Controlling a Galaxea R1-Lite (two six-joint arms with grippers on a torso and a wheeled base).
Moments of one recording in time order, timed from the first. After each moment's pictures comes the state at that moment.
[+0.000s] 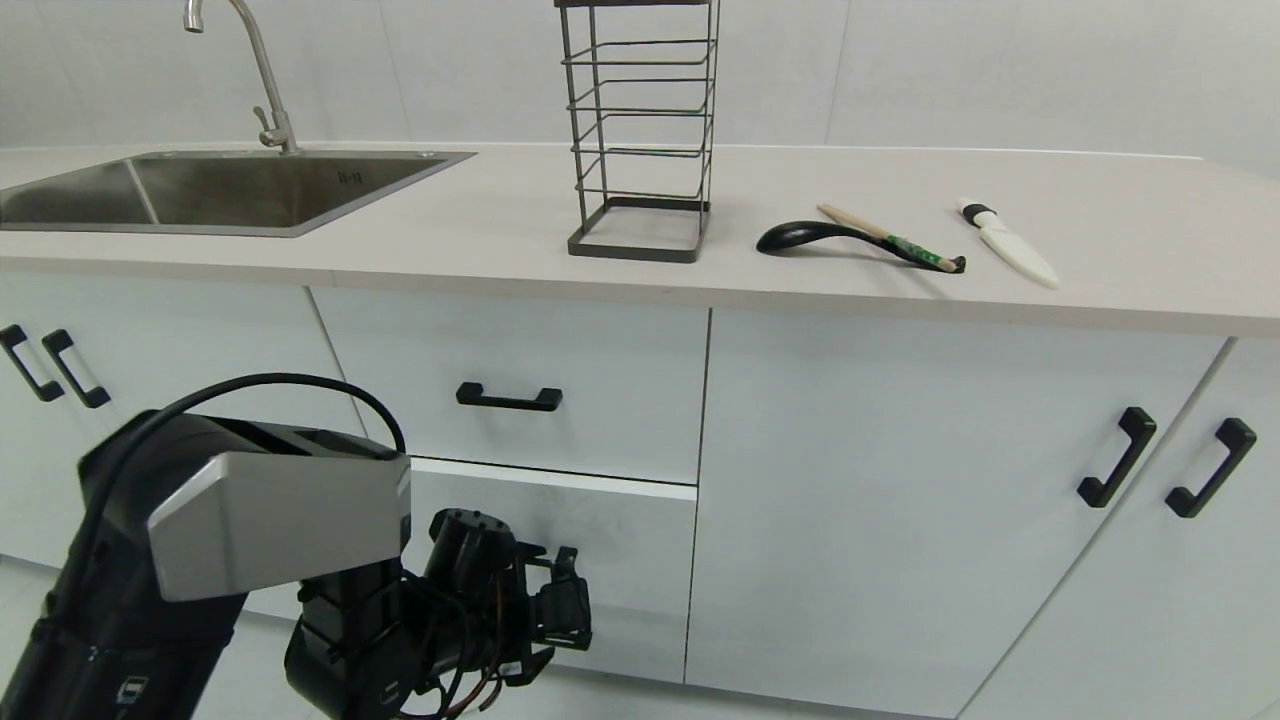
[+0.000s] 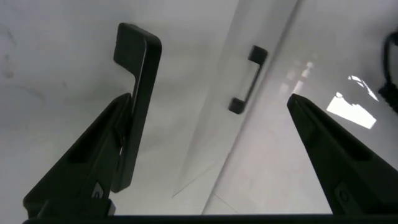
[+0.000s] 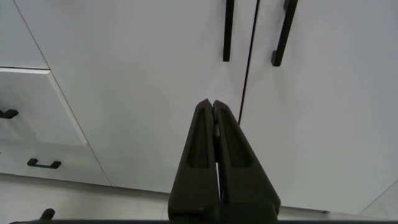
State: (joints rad) left arm -0.46 2.42 -0.54 -1.05 -0.05 1.04; right arm 0.00 0.00 0.00 0.00 0.00 0.00
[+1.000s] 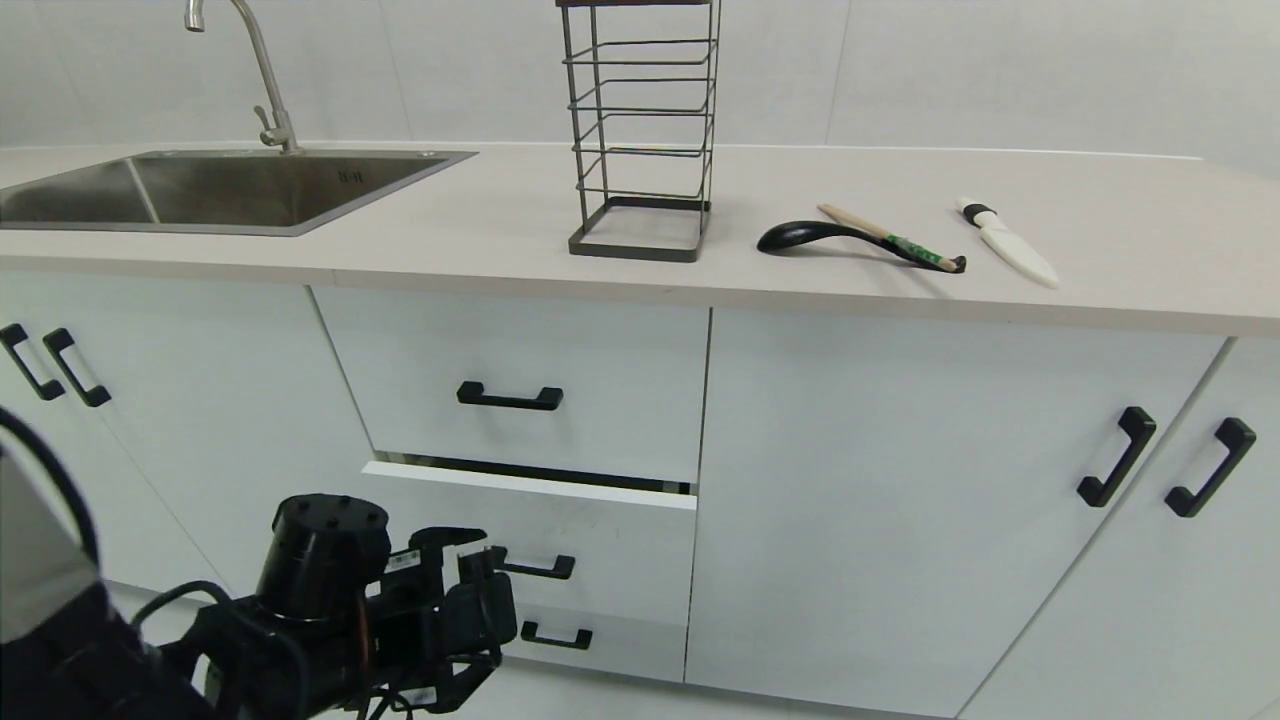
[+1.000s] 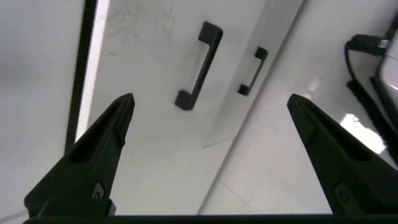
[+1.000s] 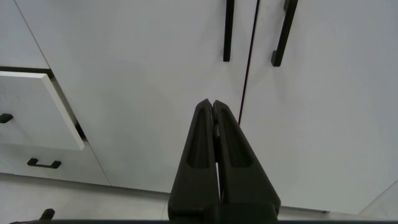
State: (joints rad) left arm -0.48 1.82 -0.25 -0.88 -0.05 0.98; right arm 0.00 0.00 0.00 0.00 0.00 0.00
